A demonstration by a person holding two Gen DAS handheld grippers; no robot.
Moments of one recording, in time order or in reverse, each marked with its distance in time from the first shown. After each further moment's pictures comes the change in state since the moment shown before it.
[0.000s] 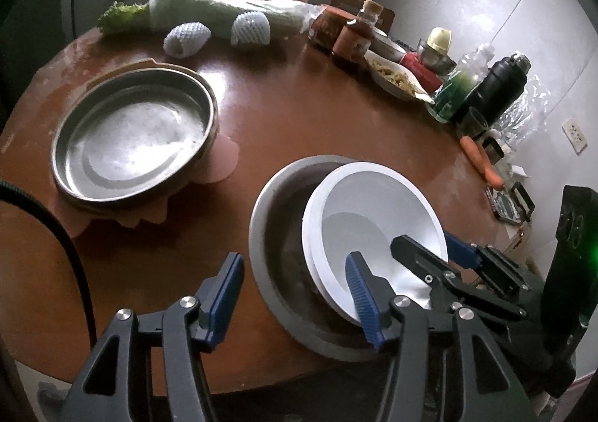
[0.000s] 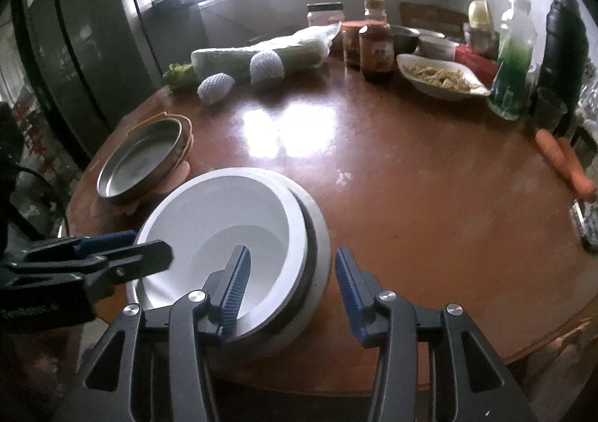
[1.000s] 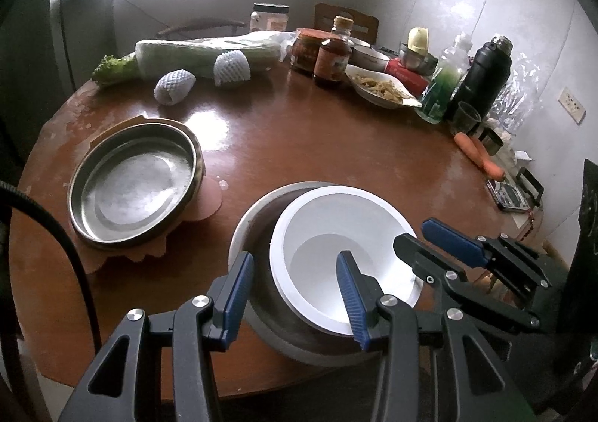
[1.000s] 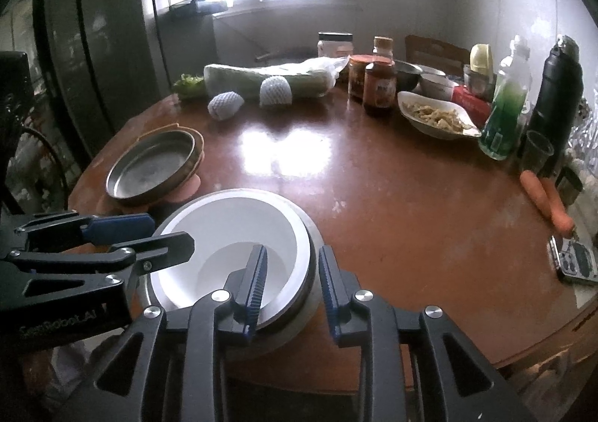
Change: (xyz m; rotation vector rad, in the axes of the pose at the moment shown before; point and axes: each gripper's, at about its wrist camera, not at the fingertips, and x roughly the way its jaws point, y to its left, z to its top) left arm -0.025 -0.036 0.000 0.126 -0.099 0.091; right arm -0.028 0.014 0.002 -0.110 -0.093 -0.063
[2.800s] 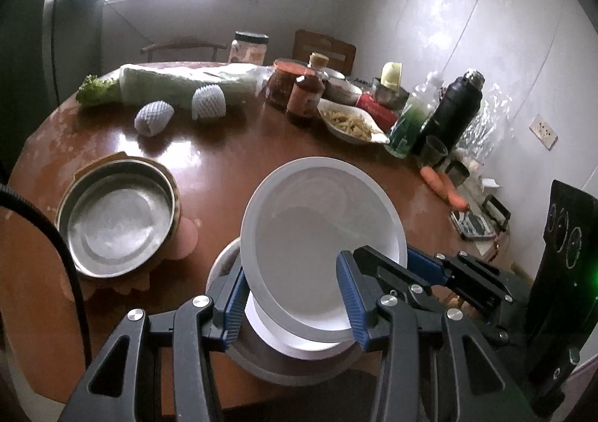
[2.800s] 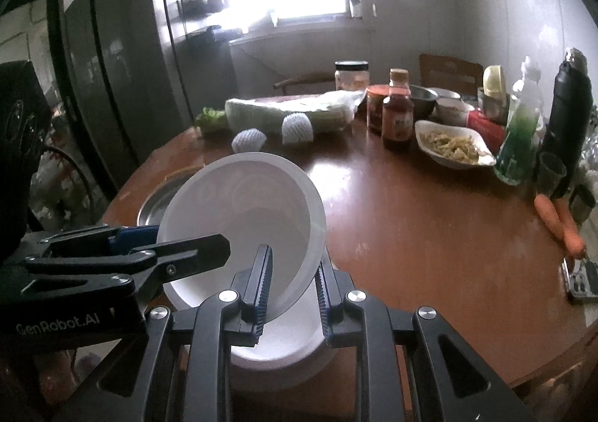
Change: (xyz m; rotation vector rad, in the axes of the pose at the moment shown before) left arm -0.022 -0.002 0.020 -0.025 -0.082 -0.128; right arm -0.019 0.006 0.023 0.020 -0.083 0.090
